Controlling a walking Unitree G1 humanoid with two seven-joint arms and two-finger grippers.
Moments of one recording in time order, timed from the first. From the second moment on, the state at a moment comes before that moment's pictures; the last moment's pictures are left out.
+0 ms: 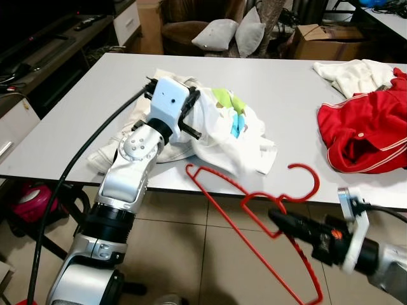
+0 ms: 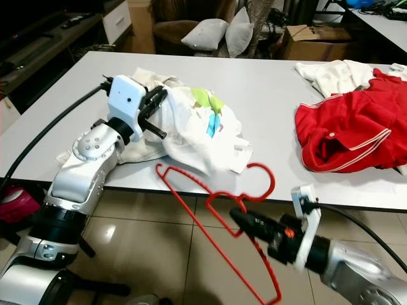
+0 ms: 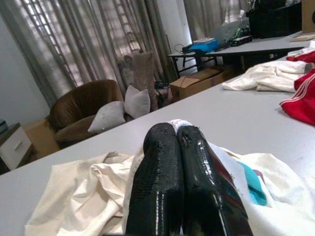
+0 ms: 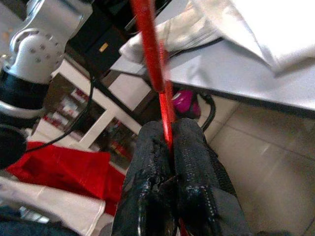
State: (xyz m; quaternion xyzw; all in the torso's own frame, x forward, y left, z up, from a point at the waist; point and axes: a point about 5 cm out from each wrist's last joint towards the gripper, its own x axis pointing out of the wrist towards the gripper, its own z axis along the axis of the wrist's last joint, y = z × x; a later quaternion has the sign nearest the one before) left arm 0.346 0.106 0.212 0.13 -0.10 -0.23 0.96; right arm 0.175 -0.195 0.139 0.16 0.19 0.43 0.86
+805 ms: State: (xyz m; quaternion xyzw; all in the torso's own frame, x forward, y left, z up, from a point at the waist) left arm 0.346 0.106 0.212 0.13 -0.10 -0.23 0.96; right arm 0.177 -0.199 0.135 0.16 0.20 0.42 0.87
